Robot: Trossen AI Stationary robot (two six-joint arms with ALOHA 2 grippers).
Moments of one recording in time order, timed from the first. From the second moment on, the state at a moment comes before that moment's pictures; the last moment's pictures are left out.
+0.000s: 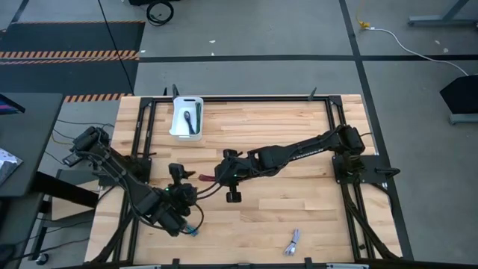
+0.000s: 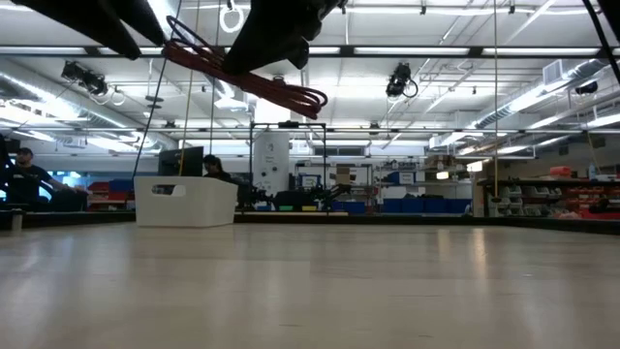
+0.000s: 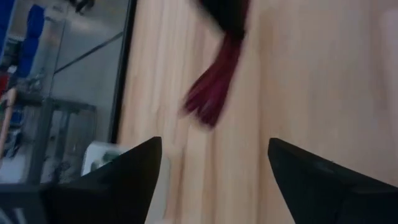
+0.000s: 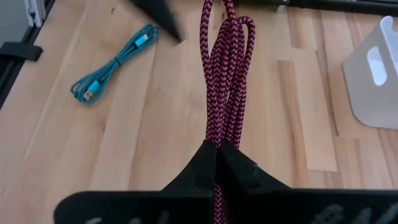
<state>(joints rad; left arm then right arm) -0.75 1.54 1.24 -1.19 -0.90 -0.60 0.18 1.99 1.71 -0.50 0.11 0.06</state>
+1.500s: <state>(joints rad) -0.64 1.54 1.24 -1.03 -0.83 -0.39 0.18 1.99 1.71 -0.45 0.00 0.11</state>
